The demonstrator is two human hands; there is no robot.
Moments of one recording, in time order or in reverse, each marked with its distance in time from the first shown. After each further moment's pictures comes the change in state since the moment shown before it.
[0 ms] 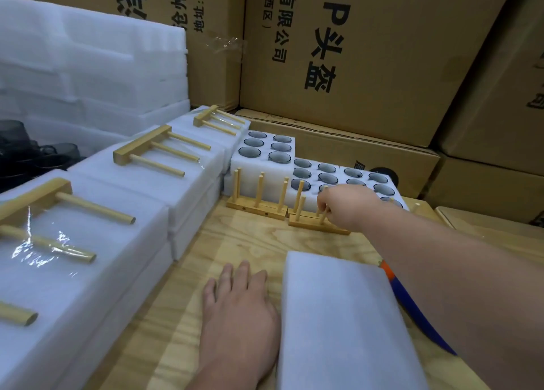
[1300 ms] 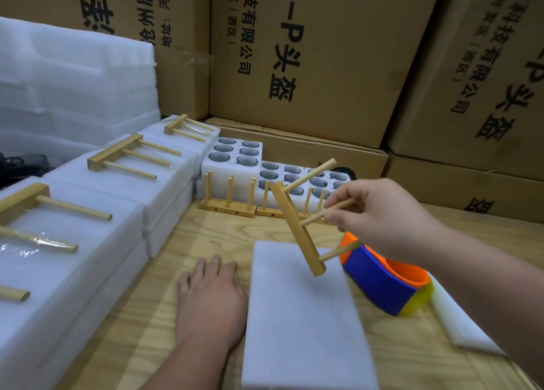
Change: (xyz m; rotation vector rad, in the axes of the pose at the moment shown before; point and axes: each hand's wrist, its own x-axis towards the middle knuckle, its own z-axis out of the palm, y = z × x) left_hand -0.010 0.005 -0.008 0.015 -0.011 -0.023; right_hand -0.188 0.004 -0.067 0.858 0.331 0.103
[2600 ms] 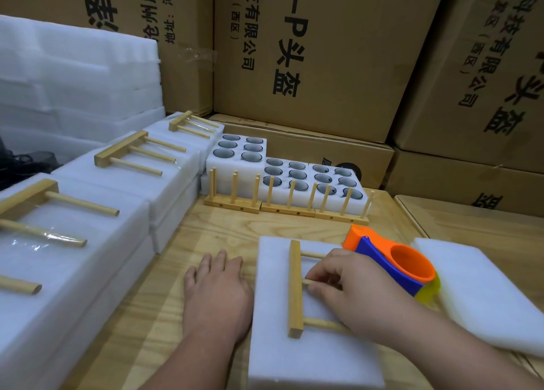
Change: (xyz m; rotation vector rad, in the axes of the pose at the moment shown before) left_hand -0.001 0.001 -0.002 0.016 -0.002 0.016; right_hand -0.055 0.025 0.075 -0.116 -0.177 0.073
